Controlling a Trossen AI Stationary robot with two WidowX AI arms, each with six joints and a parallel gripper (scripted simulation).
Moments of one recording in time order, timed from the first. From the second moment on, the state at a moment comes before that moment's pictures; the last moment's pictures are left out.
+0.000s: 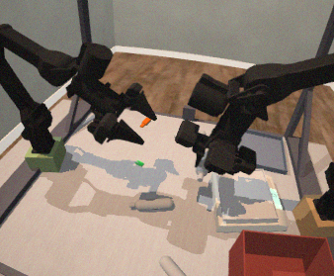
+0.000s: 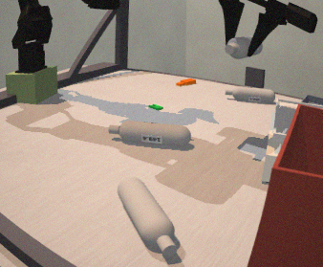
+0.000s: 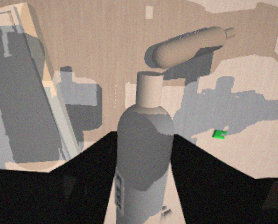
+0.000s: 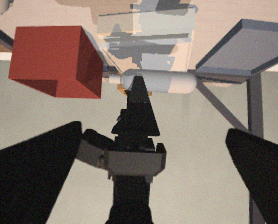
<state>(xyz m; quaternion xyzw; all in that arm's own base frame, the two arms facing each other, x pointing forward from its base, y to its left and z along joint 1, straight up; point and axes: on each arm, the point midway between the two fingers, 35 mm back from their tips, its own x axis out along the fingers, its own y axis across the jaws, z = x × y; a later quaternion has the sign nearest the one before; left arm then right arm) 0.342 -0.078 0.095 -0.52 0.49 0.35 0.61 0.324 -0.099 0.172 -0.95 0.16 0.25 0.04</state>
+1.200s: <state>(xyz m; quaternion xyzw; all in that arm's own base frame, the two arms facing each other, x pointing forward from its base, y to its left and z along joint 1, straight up) 0.352 -0.081 0.100 -0.36 0.54 0.23 0.72 0.324 -0.099 0.172 -0.95 0.16 0.25 0.04</state>
